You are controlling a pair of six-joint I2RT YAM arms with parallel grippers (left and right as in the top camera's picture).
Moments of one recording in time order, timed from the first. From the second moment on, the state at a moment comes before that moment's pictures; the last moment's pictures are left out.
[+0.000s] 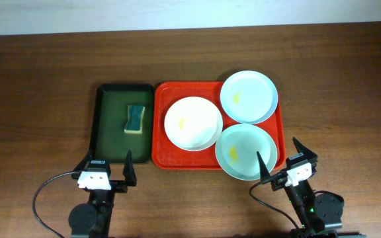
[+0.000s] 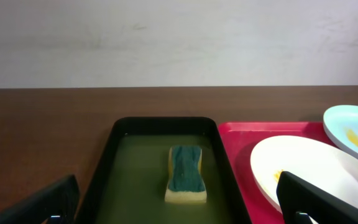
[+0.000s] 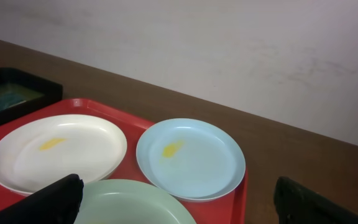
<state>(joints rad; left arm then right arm) -0.06 0.01 0.01 -0.08 0.01 -0.04 0.05 0.01 0.01 -0.05 -0.25 -0.18</state>
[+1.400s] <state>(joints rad) -0.06 1.41 1.92 -1.46 0.12 -0.10 0.05 0.01 0.01 -0.05 -0.25 -0.18</state>
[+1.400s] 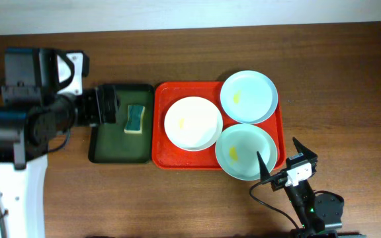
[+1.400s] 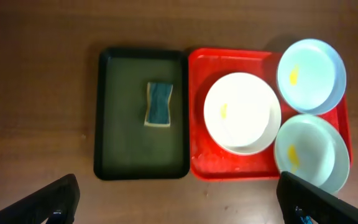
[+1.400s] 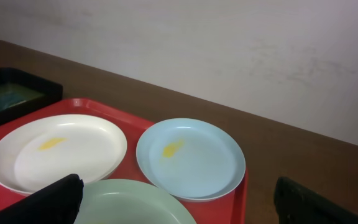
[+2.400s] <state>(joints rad) -0.02 1.89 1.92 -1.20 -0.01 -0.11 0.05 0.01 0.01 -0.05 -0.25 -0.18</state>
